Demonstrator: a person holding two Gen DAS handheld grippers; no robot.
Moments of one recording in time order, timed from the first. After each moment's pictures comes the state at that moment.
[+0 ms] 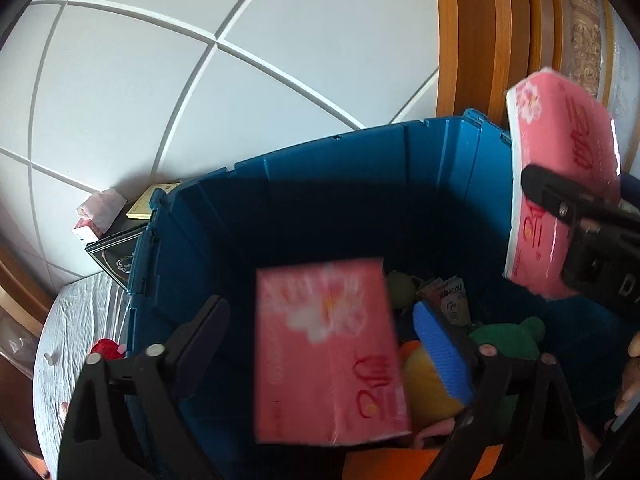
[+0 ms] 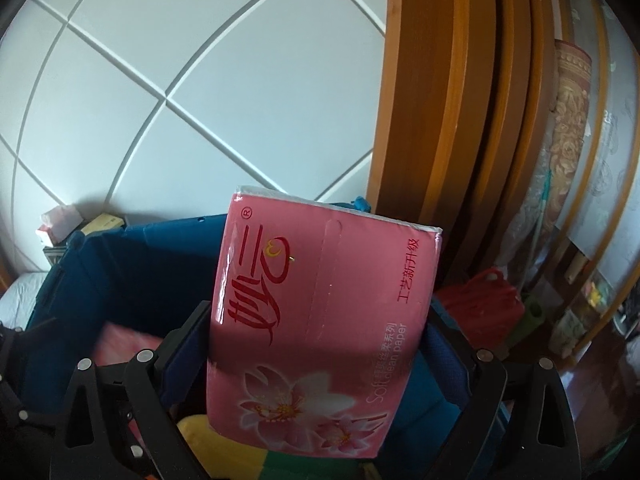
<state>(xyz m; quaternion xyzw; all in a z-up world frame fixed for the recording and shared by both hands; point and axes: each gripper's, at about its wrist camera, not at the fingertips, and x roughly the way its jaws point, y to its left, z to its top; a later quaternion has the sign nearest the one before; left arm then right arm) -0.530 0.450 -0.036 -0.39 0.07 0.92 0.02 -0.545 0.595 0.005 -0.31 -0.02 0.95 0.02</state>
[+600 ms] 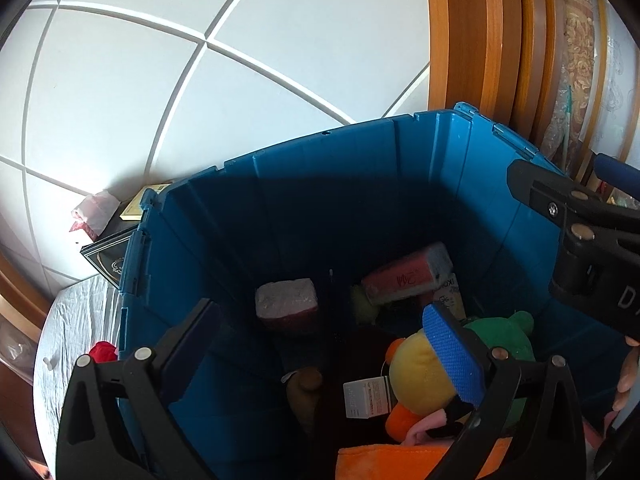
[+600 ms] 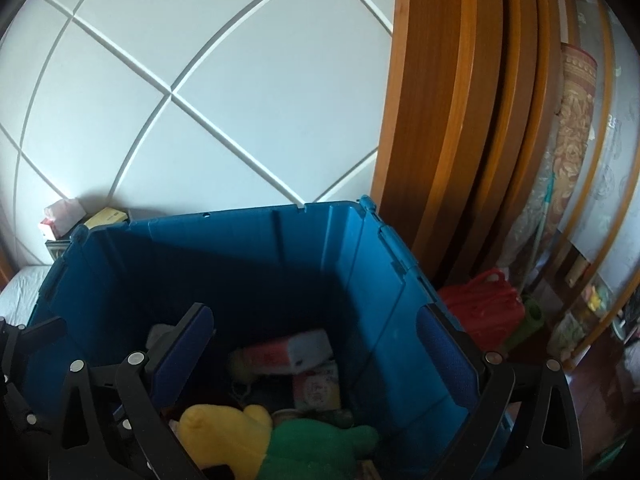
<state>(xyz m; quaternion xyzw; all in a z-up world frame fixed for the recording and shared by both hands) -0.530 0.456 -0.038 -0.40 0.08 0.91 0.03 -0.547 0.590 0.007 -0.32 -0.03 0.95 0.02</state>
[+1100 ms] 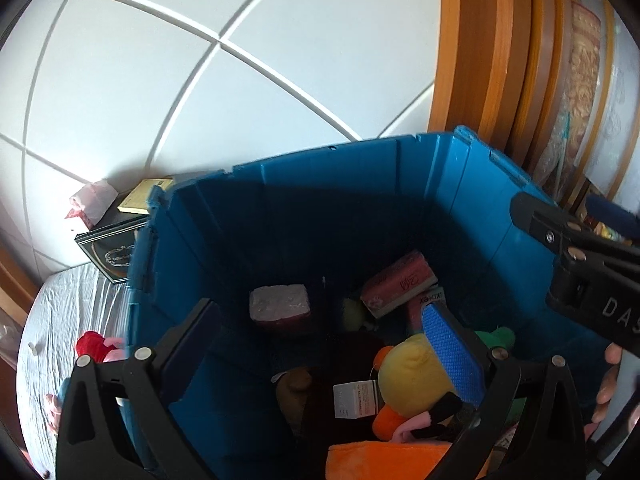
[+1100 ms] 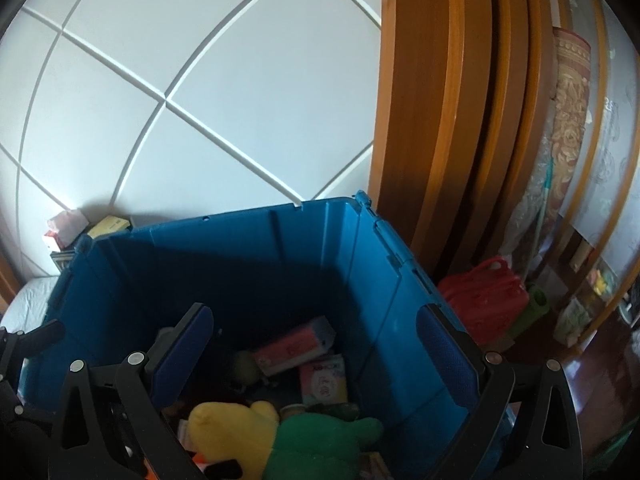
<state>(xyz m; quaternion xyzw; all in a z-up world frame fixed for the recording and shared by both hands) -0.523 0.440 -0.013 -0.39 0.03 0.92 0.04 -0.541 0.599 0.018 -0.32 0.01 0.95 0.01</state>
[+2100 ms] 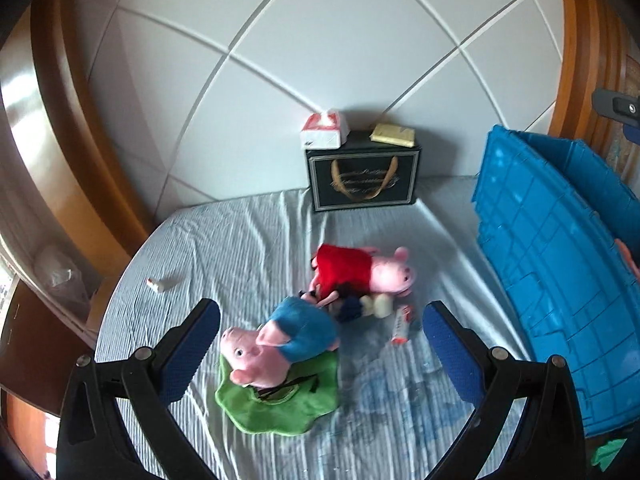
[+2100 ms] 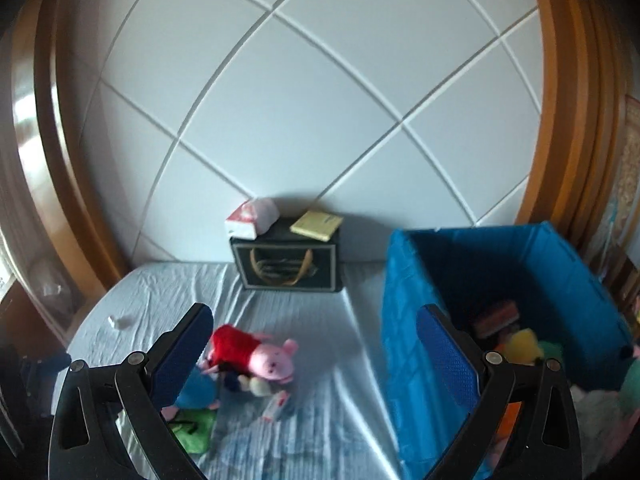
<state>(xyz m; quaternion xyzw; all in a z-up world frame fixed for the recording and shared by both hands) -0.314 -0.030 -0.009 -0.40 0.02 0.91 -0.07 -0.390 0.201 0.079 -0.32 -0.01 0.94 -0.12</state>
